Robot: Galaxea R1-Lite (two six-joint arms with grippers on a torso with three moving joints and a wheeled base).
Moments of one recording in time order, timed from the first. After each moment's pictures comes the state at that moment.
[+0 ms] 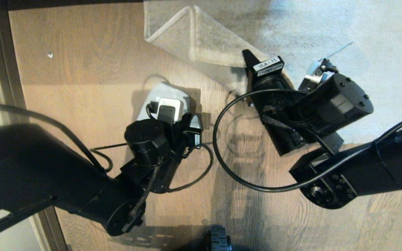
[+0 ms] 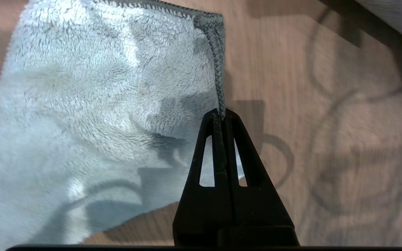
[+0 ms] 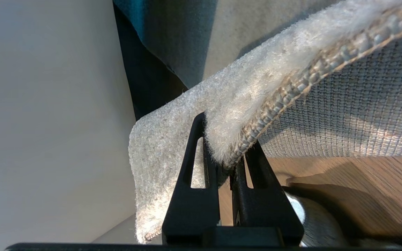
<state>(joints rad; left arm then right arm) -0.71 2.03 -0.81 -1.35 0.44 0.07 0.74 1.96 -1.06 -1.52 -0.34 0.98</state>
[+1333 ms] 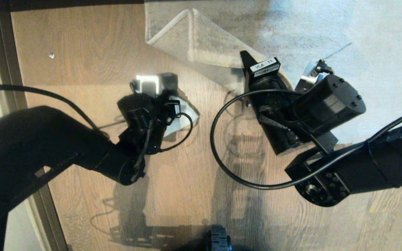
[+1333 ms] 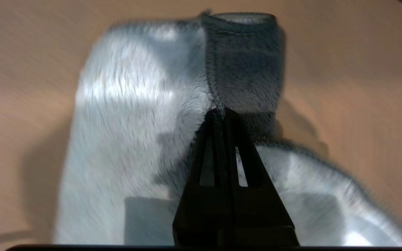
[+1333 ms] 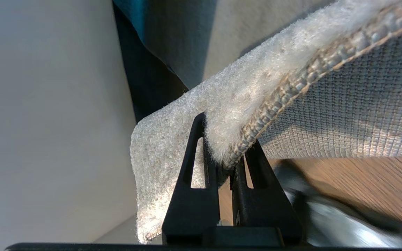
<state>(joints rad) -0.44 2.16 -1.12 -1.27 0.43 0.07 0.74 1.98 -1.10 -1.52 -0.34 0.98</state>
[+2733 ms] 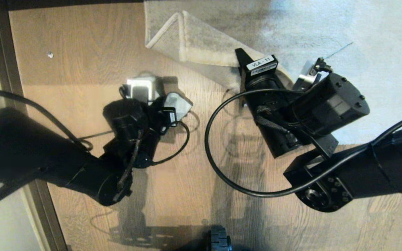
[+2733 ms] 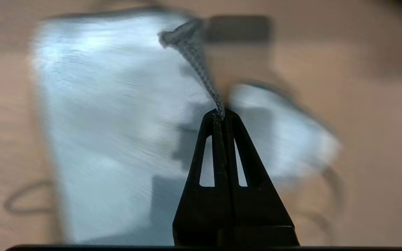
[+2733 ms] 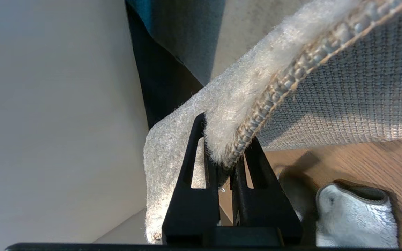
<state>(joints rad) -0.56 2.01 -0.89 -1.31 0.48 0.07 0.79 1.96 -1.10 -1.52 -0.34 0.98</state>
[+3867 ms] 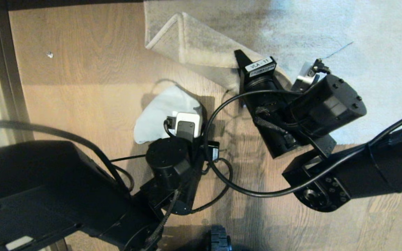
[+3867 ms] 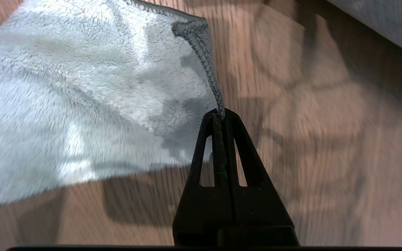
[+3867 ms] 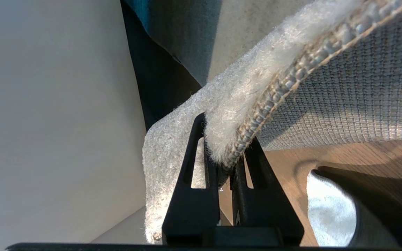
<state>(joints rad) -0.85 2.08 -0.80 -1.43 0.61 0.07 0.79 1.97 -1.10 -1.52 -0.34 0.98</state>
